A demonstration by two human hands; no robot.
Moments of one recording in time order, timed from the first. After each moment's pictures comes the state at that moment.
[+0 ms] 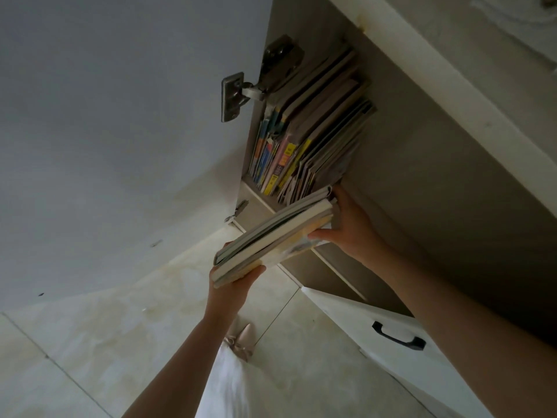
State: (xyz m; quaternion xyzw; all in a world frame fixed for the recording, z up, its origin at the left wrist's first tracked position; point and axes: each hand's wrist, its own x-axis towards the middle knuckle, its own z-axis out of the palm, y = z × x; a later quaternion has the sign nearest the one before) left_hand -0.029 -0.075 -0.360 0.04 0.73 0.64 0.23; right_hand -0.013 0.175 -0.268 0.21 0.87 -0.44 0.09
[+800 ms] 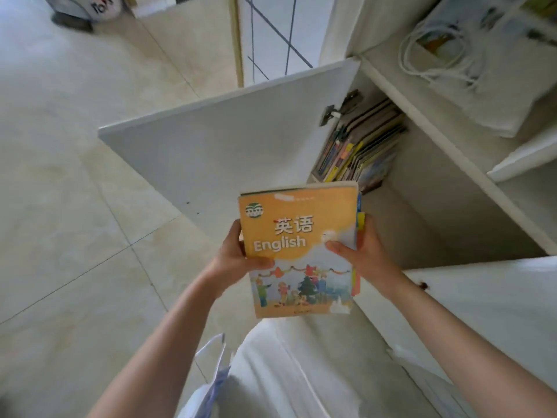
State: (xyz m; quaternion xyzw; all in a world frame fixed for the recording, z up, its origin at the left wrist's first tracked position) left_hand 0.027 -0.257 -0.127 -0.04 0.70 0.61 0.37; right_hand 0.096 -0.003 -0.100 0.27 0.77 -0.56 0.11
